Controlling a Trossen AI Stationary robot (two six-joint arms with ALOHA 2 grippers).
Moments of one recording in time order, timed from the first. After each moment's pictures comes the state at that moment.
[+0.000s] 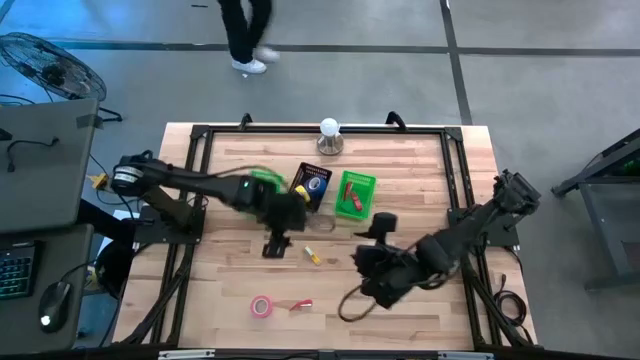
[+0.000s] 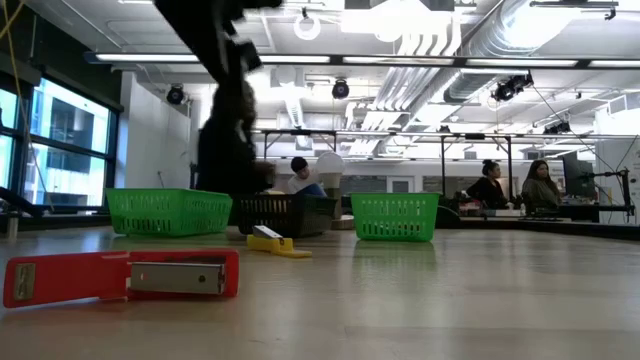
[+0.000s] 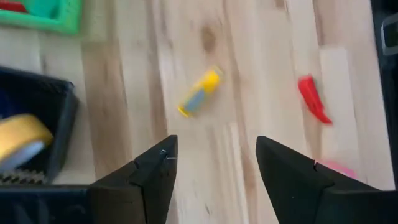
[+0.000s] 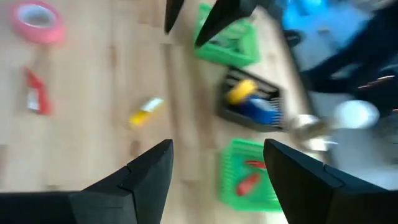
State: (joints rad) left arm -0.10 1.54 1.30 -0.85 0.15 -0.04; right arm 0.60 1.69 1.60 -1.05 0.80 0.44
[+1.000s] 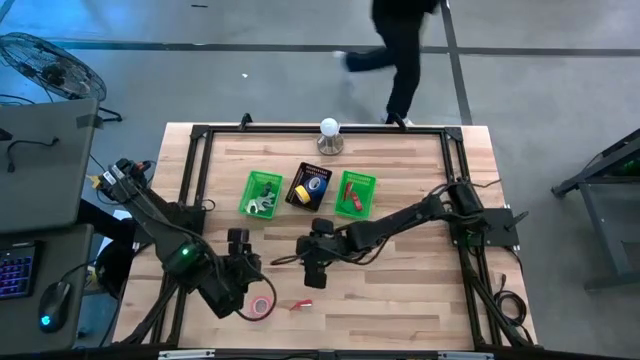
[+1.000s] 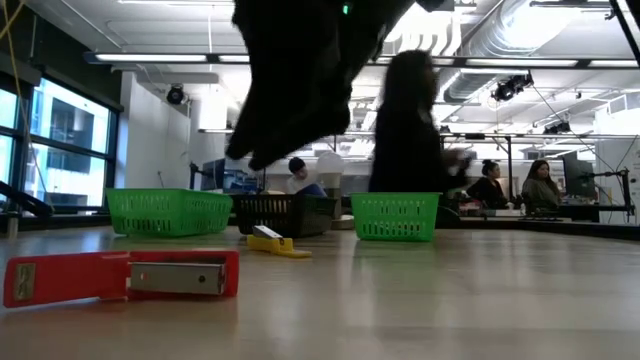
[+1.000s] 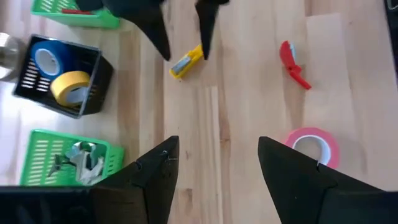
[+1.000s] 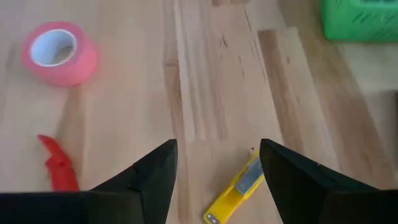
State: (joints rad) left arm -0.76 1.48 1.41 -1.17 -0.51 -0.61; right arm 0.27 2.07 1.54 -0.34 0.20 0.33
